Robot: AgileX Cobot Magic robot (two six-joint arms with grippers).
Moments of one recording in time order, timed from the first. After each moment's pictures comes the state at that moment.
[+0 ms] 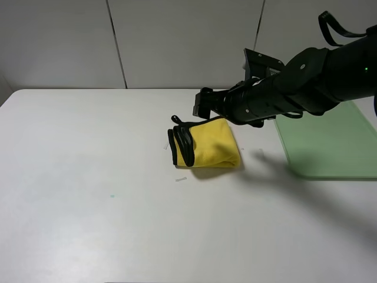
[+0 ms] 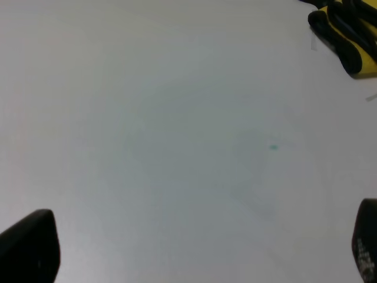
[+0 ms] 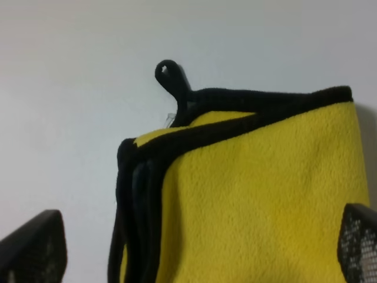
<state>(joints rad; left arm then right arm) -0.13 -0.01 -0.49 0.00 1.06 0.04 0.54 1.75 -0.89 0.78 -0.03 -0.26</state>
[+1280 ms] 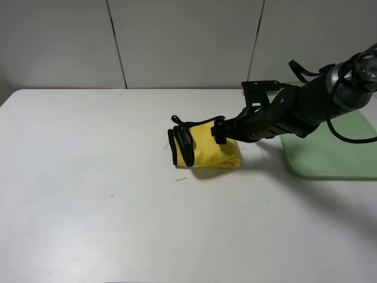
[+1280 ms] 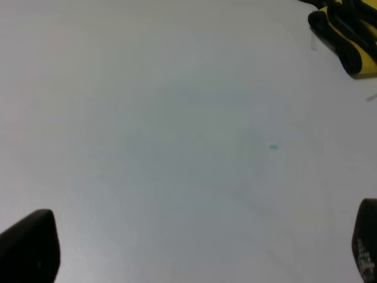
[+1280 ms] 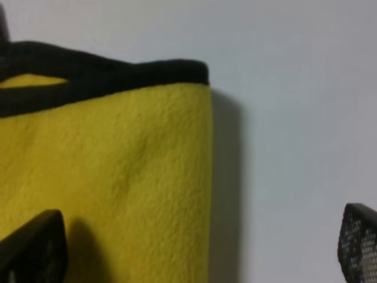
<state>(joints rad) -0.13 -0.01 -0.49 0.00 1.06 0.04 0.46 1.98 -0.89 0.73 -0.20 -0.46</state>
